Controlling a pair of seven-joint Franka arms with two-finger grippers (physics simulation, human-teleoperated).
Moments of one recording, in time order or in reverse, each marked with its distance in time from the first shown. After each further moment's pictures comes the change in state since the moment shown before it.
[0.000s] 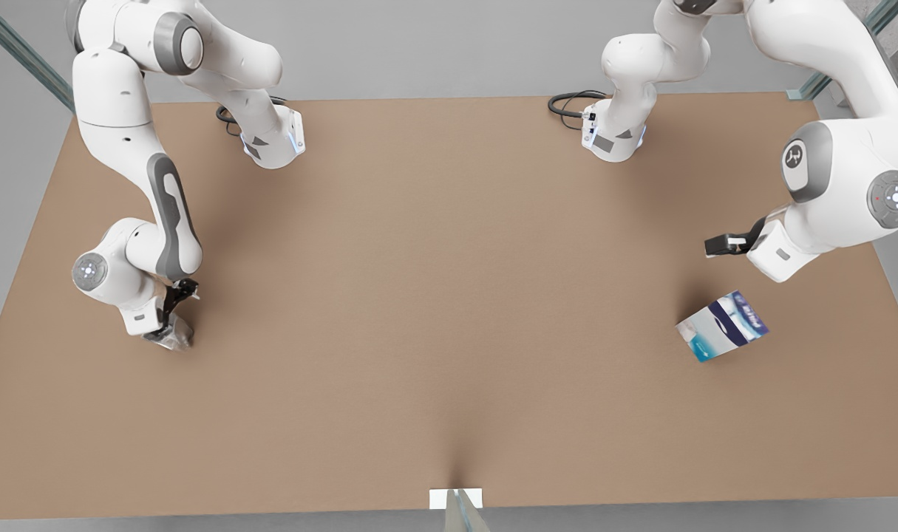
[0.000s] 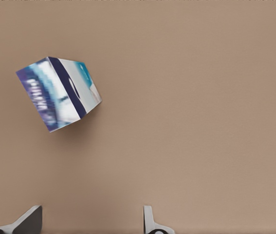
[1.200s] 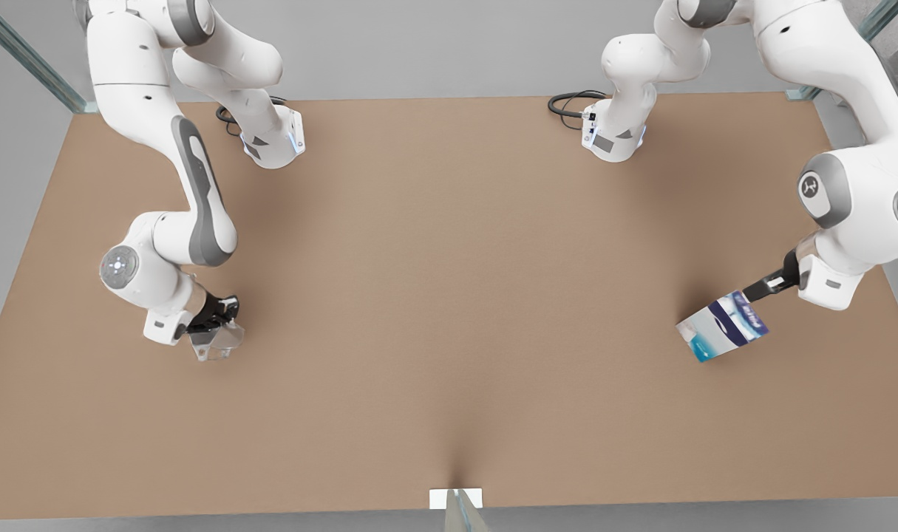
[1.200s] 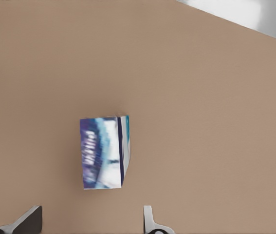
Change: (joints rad) left arm 0.015 0.080 0.124 -0.054 -0.004 0.347 -0.254; right arm 0.028 -0.095 0.286 0.193 -0.011 -0.195 0.954
